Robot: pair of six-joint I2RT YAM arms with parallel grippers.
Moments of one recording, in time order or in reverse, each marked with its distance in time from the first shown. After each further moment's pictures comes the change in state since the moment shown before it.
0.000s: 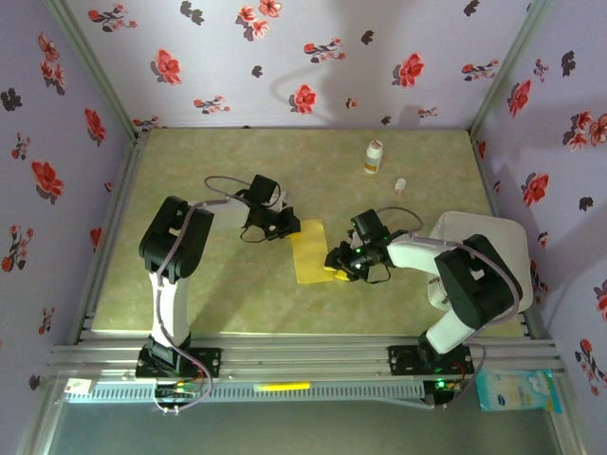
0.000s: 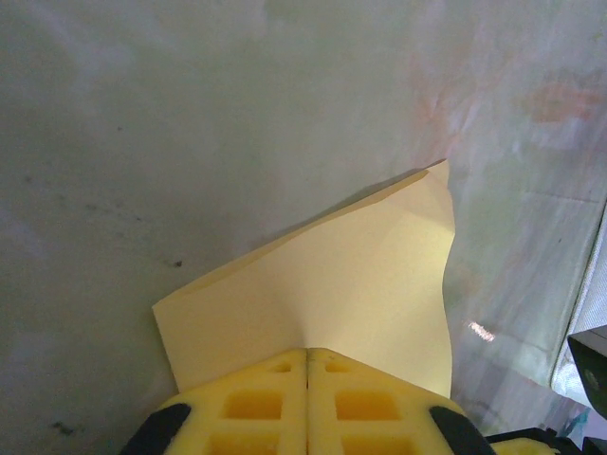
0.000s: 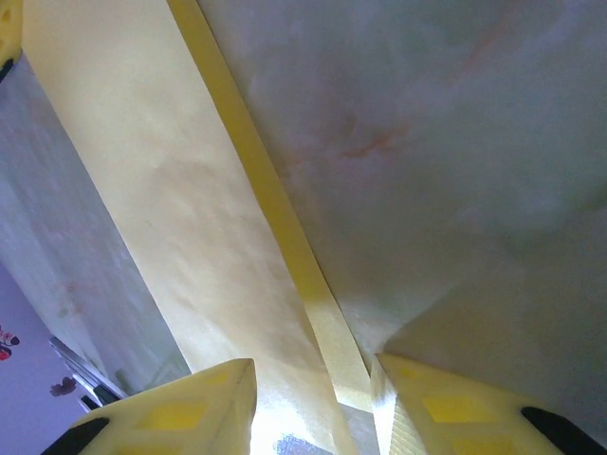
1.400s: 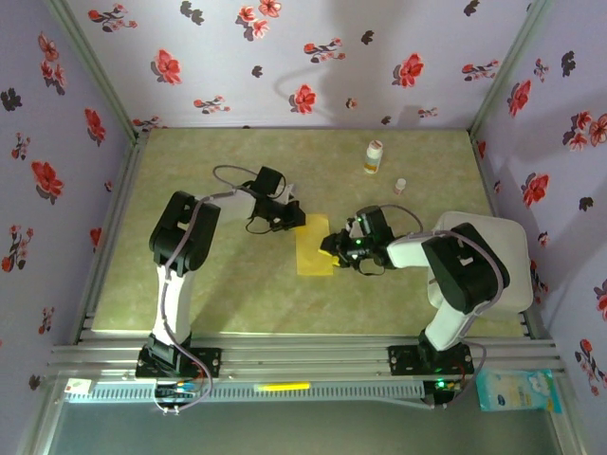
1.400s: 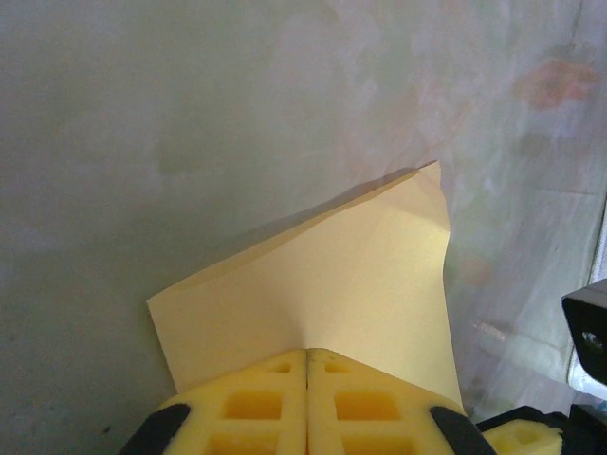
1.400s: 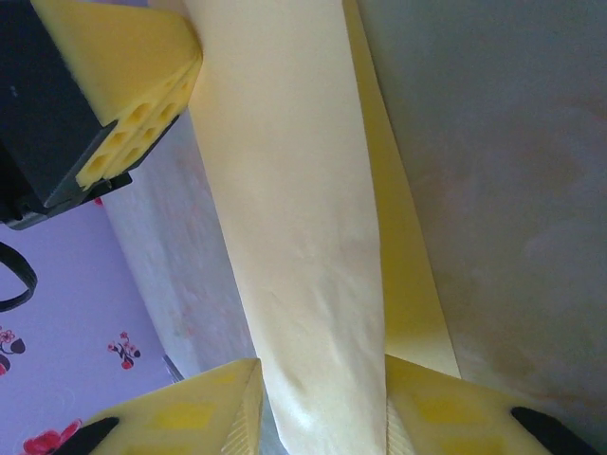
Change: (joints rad) left arm 0.001 0.096 0.164 -0.078 0.027 0.117; right arm -0.068 0.116 -0.058 0.467 -0.100 0.137
